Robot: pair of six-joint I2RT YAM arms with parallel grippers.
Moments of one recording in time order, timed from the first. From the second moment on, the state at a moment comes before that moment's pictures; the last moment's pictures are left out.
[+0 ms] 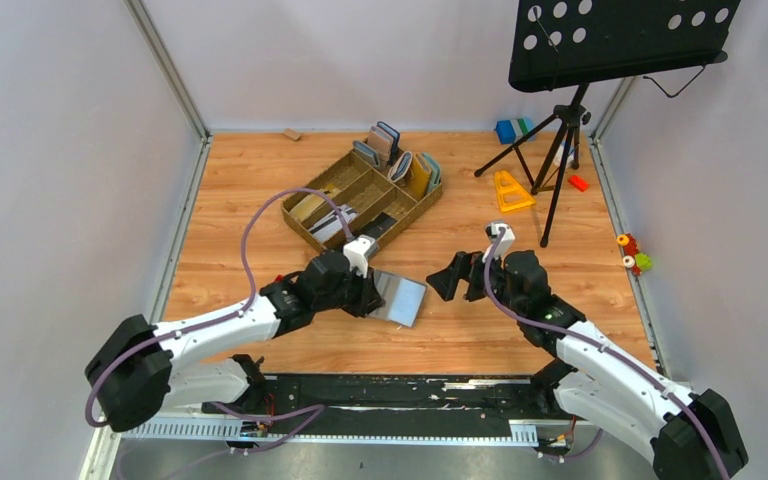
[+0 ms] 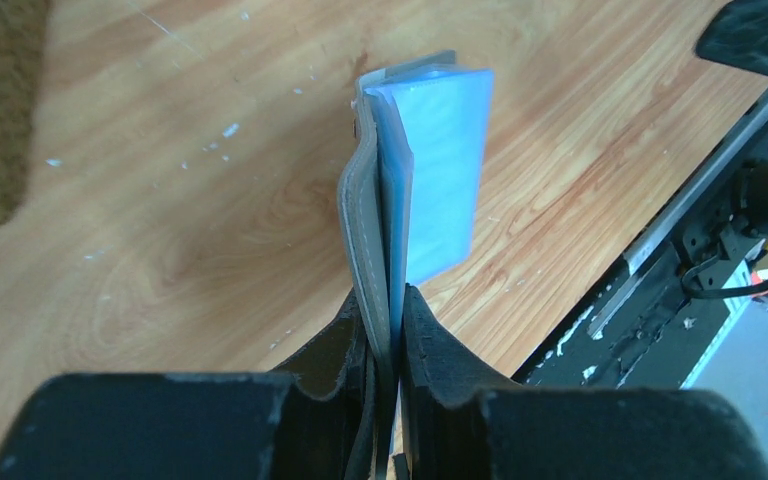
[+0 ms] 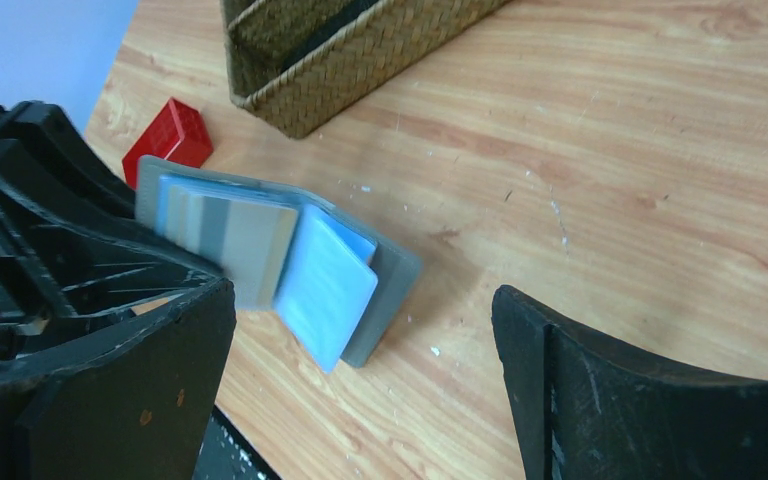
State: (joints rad) left arm -0.84 1.13 0.57 -0.04 0.12 -0.46; right arm 0.59 0.84 0.40 0.09 -0.16 0.53
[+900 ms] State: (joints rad) left arm -0.94 1.32 0.50 0.18 0.02 -0.64; right arm 0.74 1.07 0.34 0.16 -0.29 0.70
